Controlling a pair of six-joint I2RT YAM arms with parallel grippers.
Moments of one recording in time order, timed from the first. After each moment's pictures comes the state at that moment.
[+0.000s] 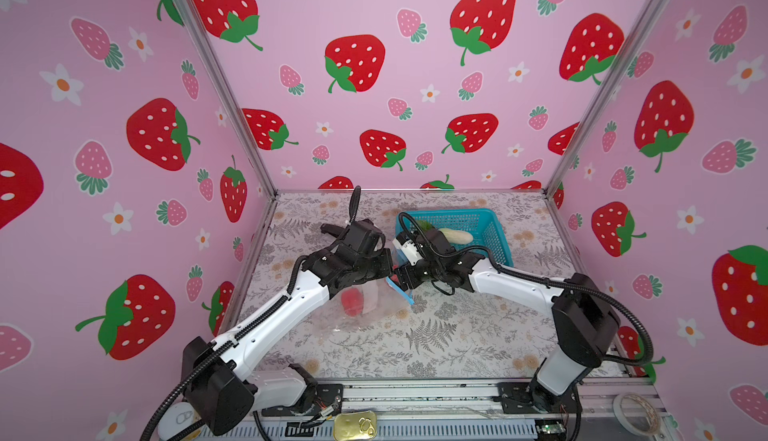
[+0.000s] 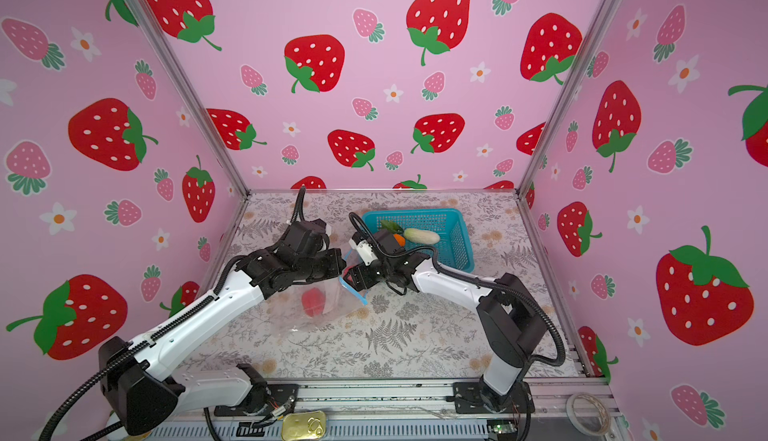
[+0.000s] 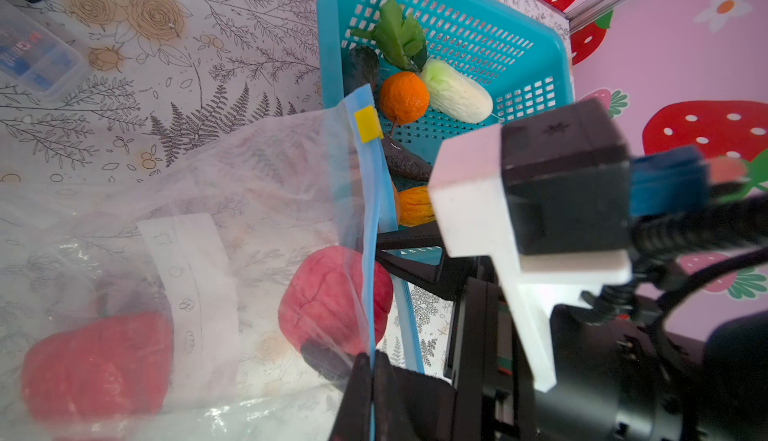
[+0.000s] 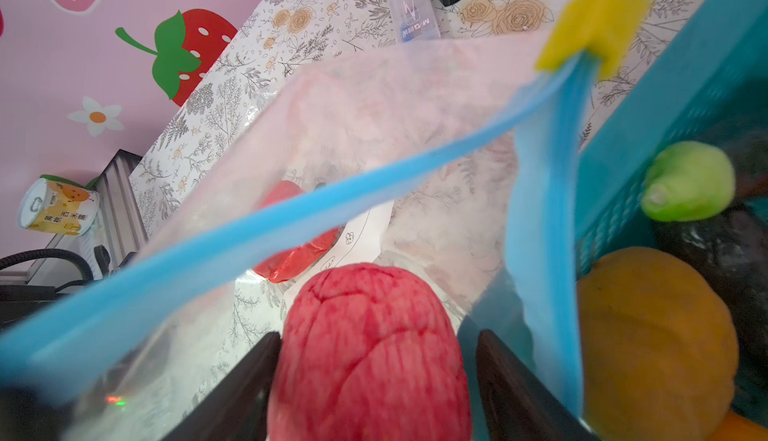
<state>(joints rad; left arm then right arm) -0.62 1.28 1.15 -0.70 0.06 -0.73 0.91 1.70 1.17 -0.21 -0.29 0.25</state>
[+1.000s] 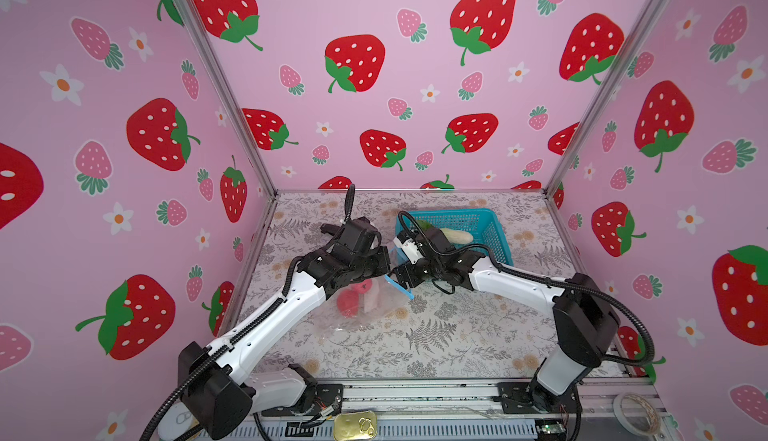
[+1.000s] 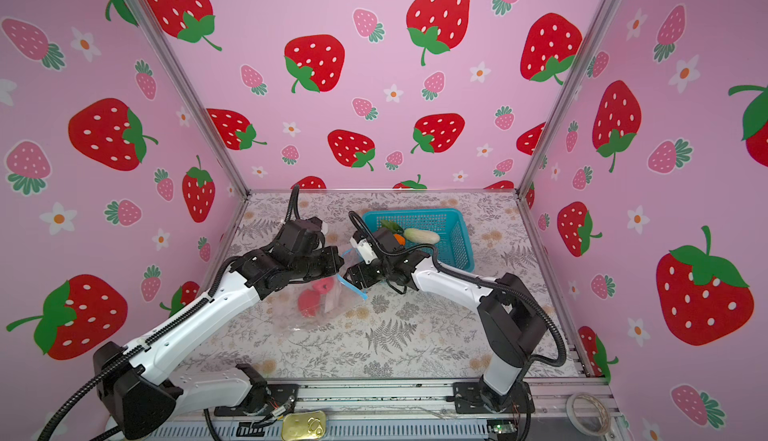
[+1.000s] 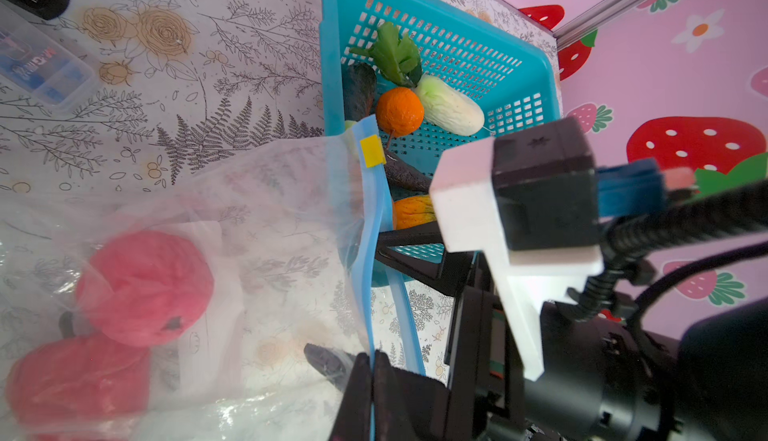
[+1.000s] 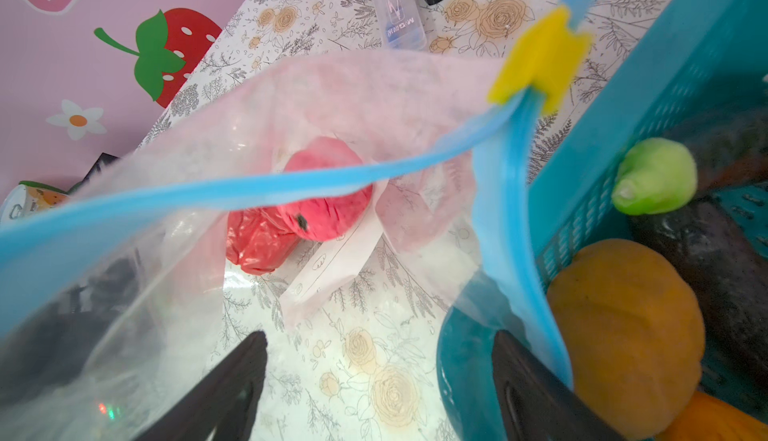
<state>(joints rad) -0.60 1.25 1.15 -0.69 0.07 -0.73 0.91 1.70 1.19 -0.25 -0.28 0.25</state>
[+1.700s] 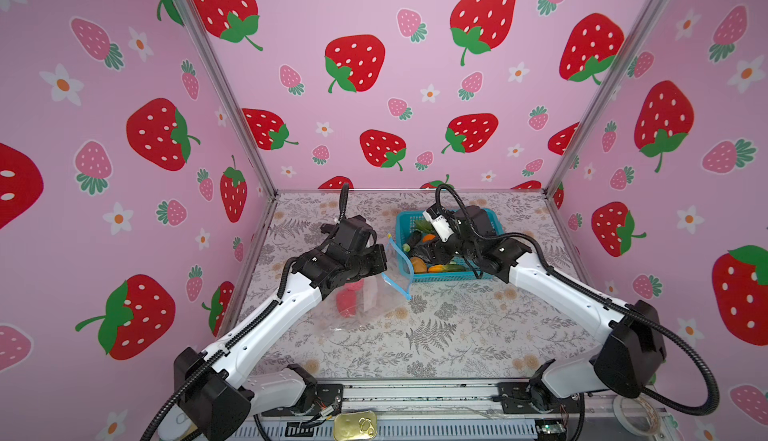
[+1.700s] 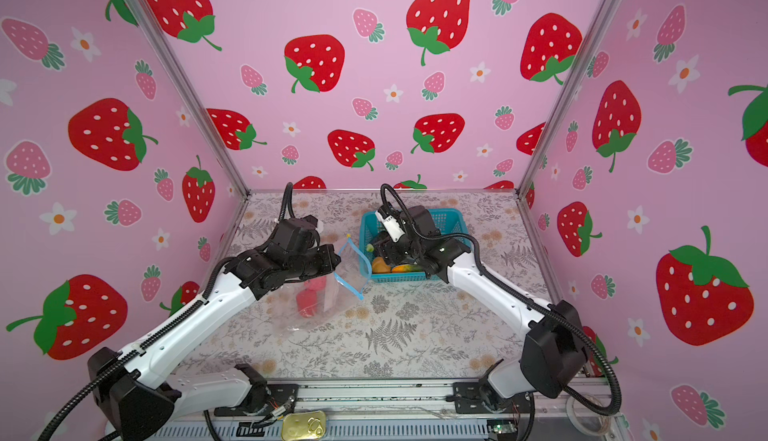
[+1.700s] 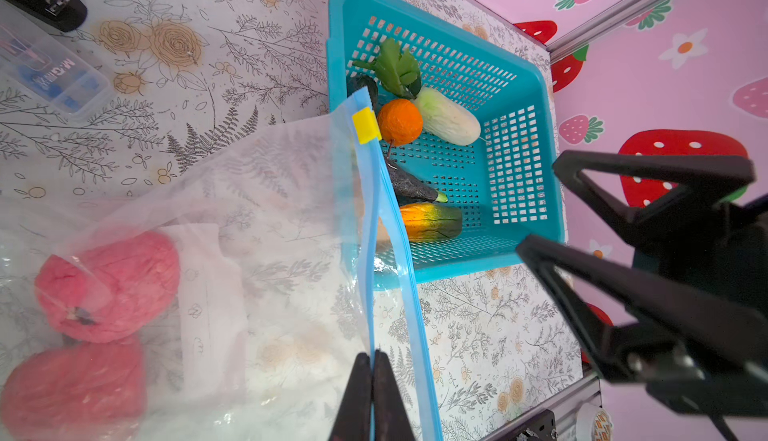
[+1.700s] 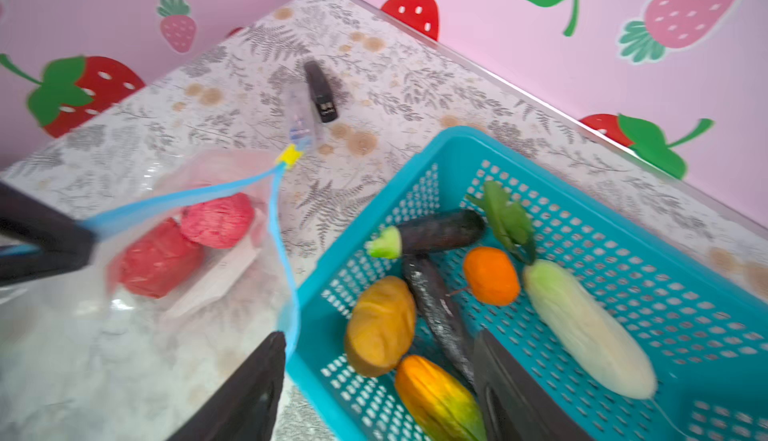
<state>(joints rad) -0.57 1.23 1.15 -0.70 0.09 -0.73 0.72 1.47 1.21 -0.34 -0.11 -0.09</state>
